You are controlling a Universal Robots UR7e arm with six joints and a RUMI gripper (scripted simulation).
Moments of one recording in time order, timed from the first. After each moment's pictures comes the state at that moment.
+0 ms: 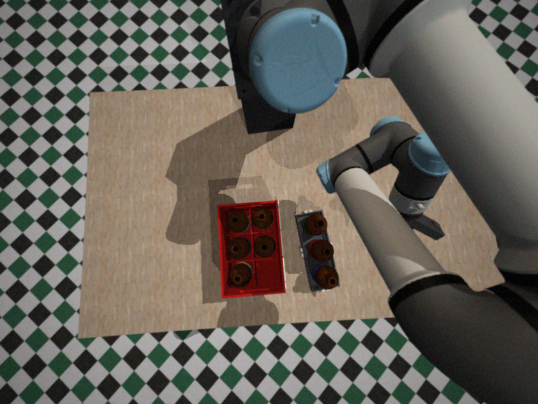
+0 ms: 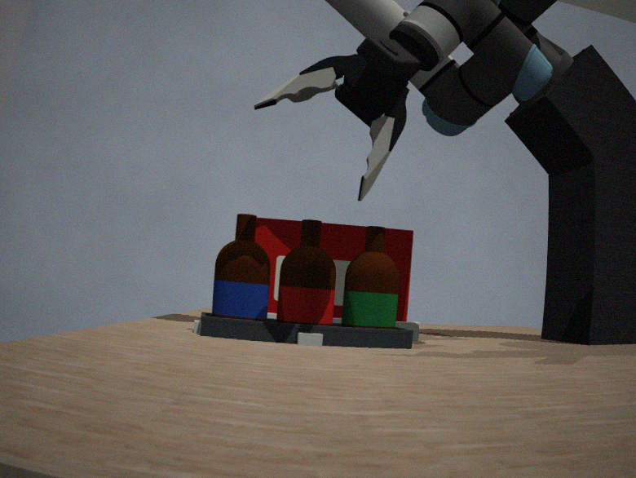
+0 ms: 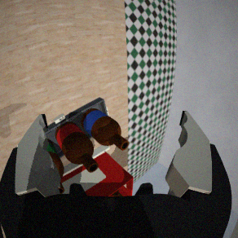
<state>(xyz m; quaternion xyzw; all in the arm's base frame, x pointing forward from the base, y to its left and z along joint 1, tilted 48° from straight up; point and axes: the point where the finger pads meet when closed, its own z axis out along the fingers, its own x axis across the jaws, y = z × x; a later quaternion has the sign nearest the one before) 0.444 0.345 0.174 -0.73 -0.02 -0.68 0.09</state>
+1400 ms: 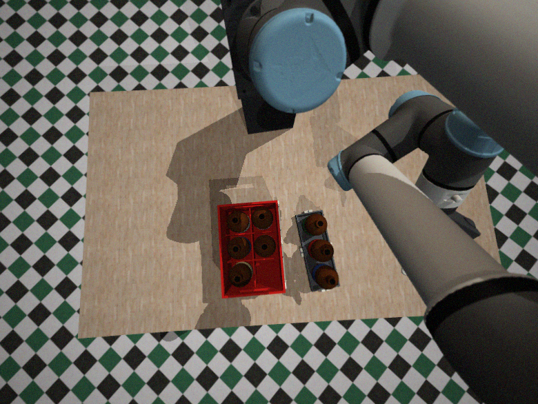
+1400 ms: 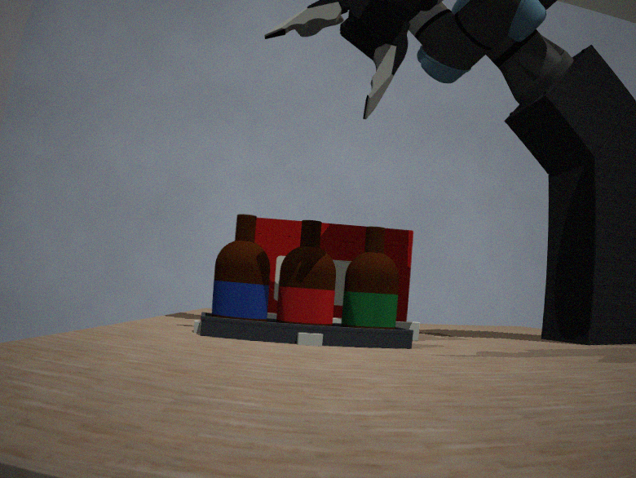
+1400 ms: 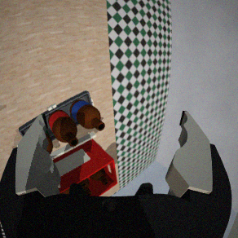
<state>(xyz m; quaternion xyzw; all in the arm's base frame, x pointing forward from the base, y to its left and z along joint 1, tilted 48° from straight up) 0.373 0.328 0.238 -0.73 -0.02 -0.68 0.09</state>
